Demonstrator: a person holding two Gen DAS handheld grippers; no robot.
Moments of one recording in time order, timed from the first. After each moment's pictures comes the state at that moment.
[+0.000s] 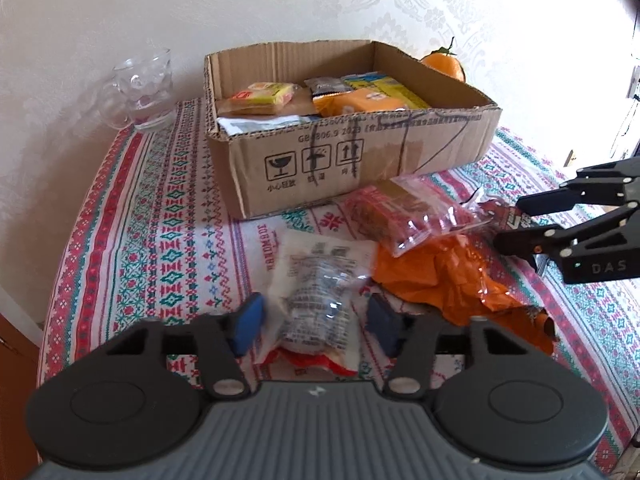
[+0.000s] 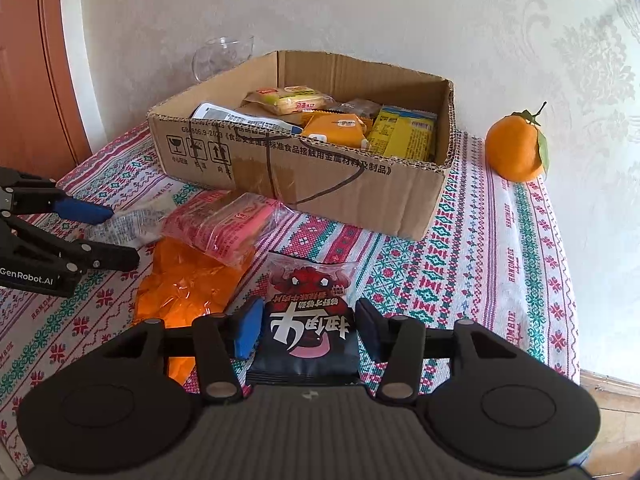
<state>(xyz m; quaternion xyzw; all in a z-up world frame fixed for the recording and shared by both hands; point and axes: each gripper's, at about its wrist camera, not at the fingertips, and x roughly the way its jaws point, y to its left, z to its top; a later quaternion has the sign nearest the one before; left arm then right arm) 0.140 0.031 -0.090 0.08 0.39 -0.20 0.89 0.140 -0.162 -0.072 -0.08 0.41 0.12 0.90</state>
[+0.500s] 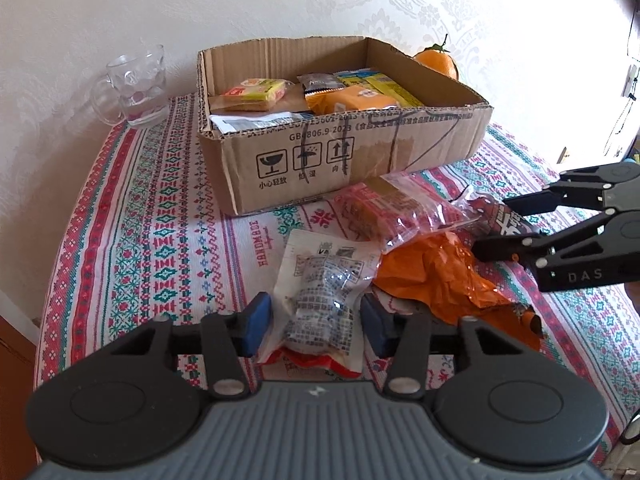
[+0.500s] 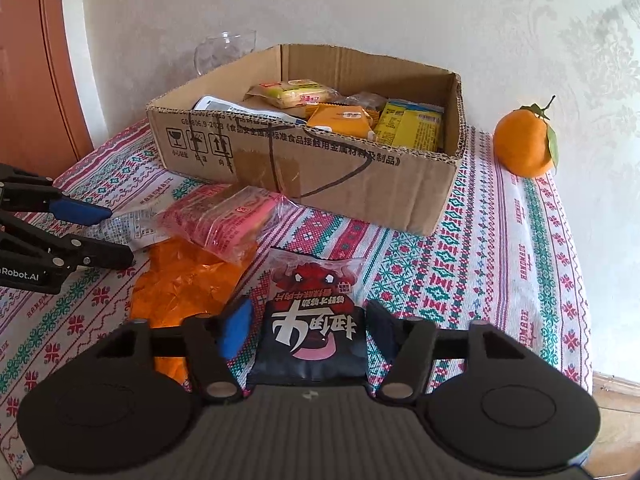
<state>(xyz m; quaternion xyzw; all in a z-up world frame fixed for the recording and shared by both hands) 0.140 0.031 -0.086 0.07 0.41 -0.21 0.89 0.144 -0.160 -0.079 -0.08 0.41 0.13 0.90</state>
